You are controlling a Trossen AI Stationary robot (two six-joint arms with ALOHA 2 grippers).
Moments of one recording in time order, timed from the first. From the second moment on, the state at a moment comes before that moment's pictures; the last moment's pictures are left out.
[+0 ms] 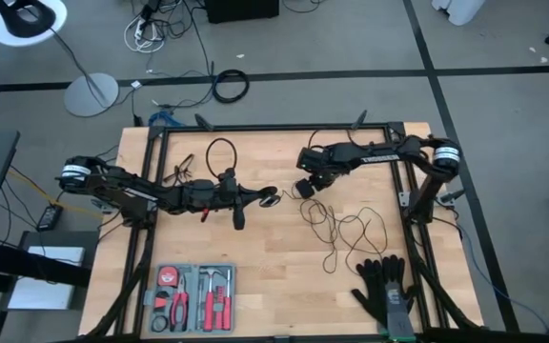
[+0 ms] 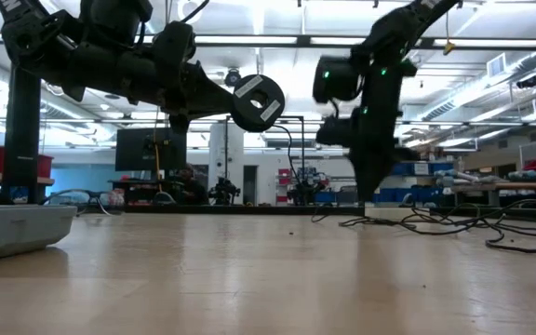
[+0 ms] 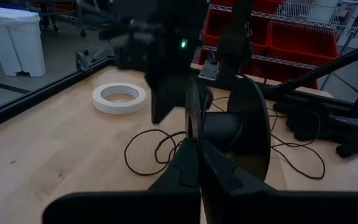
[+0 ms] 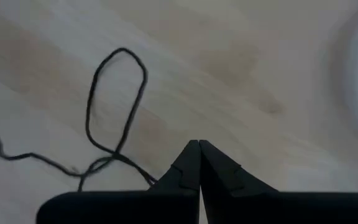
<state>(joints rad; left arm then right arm) 0.00 1.40 0.43 0.83 -0.21 -0.19 -0.29 1.72 1.11 -0.74 0.08 0.70</state>
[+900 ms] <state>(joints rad) 0.00 1.40 0.43 0.82 -0.21 -0.19 0.06 1.14 0.77 -0.40 0.54 0.53</state>
